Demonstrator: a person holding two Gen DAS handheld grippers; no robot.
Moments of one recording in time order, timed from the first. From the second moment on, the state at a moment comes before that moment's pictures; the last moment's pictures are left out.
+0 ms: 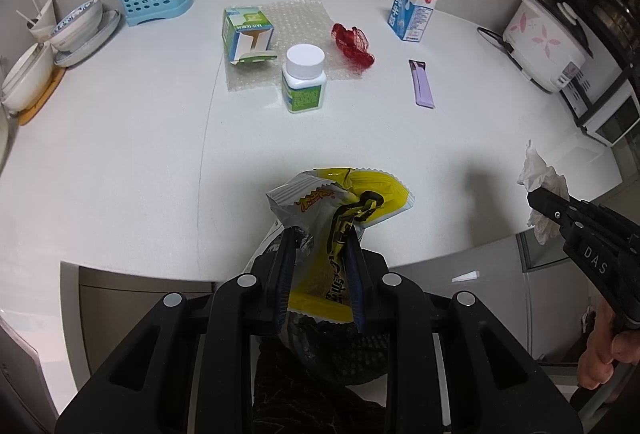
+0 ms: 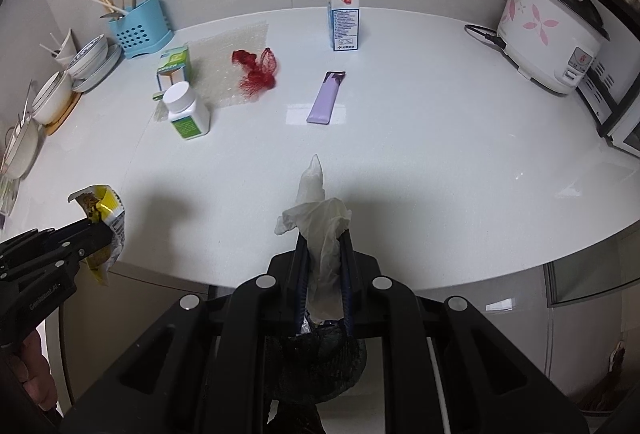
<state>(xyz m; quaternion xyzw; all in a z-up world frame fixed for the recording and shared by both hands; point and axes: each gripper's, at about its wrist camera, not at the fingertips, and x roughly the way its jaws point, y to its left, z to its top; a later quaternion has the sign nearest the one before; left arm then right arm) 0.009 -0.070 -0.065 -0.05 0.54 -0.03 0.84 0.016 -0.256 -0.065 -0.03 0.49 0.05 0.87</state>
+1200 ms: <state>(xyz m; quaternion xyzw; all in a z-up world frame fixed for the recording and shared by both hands) -0.078 -0.103 -0.119 -0.03 0.55 -0.07 0.83 -0.066 -0.273 -0.138 -0.04 0.52 0.07 0.85</state>
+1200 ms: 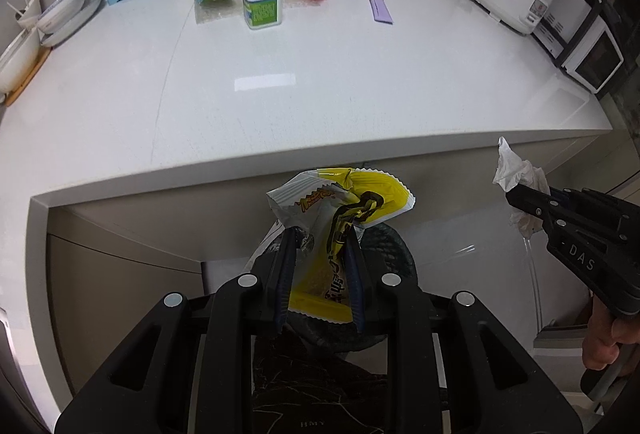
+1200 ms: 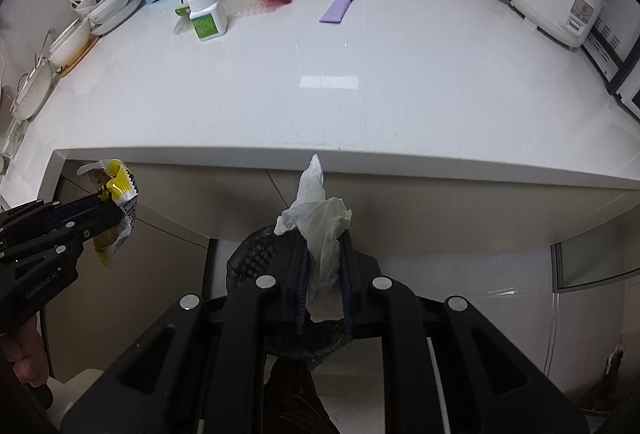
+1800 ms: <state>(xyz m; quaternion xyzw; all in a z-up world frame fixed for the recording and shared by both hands) -0.087 -0.106 -0.190 -0.04 0.56 -0.09 0.82 -0.066 -0.272 -0.210 -0.05 0.55 0.08 0.83</state>
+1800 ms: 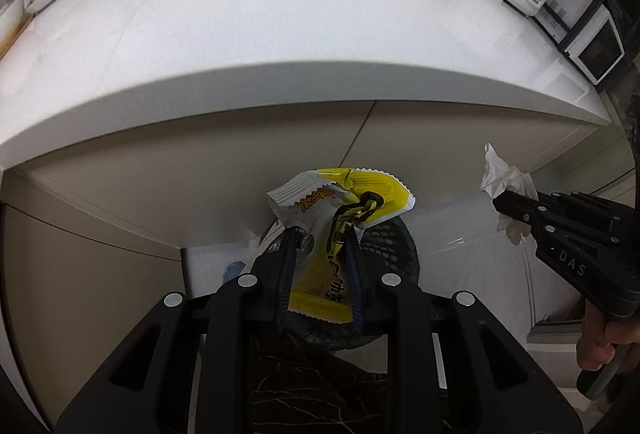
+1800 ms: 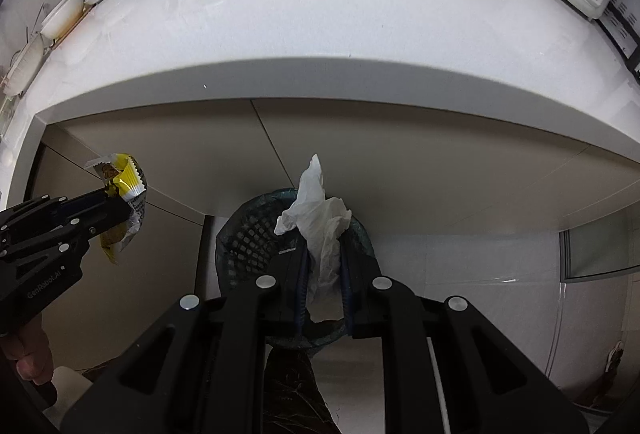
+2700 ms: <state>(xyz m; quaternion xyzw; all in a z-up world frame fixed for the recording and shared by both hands) -0.083 -0.096 -0.253 -0.05 0.59 -0.07 0.80 -0.063 -0.245 -0.309 -0.07 0.60 0.12 0.79</state>
